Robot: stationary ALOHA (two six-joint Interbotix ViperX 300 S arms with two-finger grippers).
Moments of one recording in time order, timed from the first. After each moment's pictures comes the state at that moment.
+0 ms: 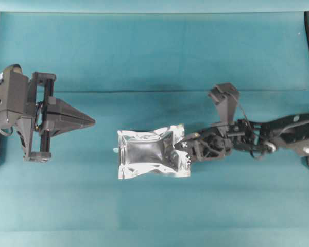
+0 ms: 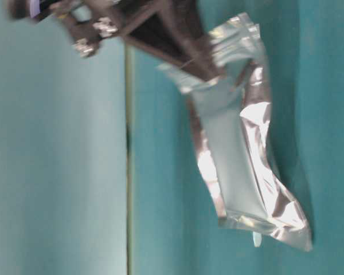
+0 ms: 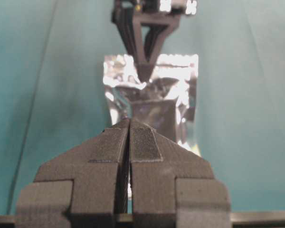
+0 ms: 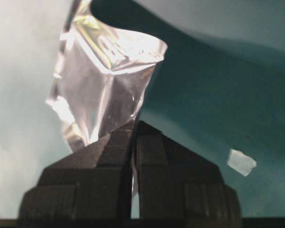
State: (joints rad) left arm 0.01 -0.61 1.00 0.02 -0.06 0.00; right arm 0.03 -0.01 0.84 0.50 -0.13 0.66
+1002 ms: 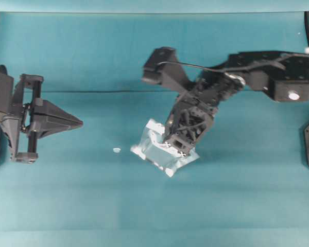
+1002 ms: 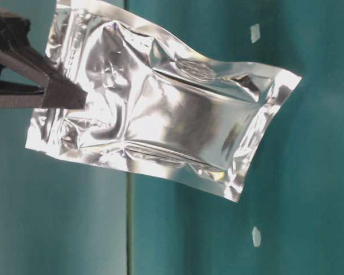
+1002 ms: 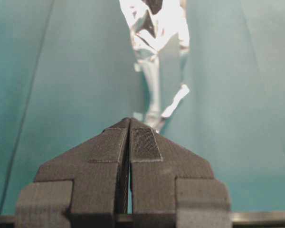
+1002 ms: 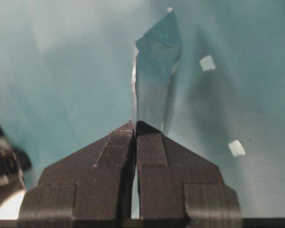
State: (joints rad) left arm 0.01 -0.72 1.07 0.02 -0.04 -0.03; right arm -0.13 0.03 0.23 0.43 0.92 0.07
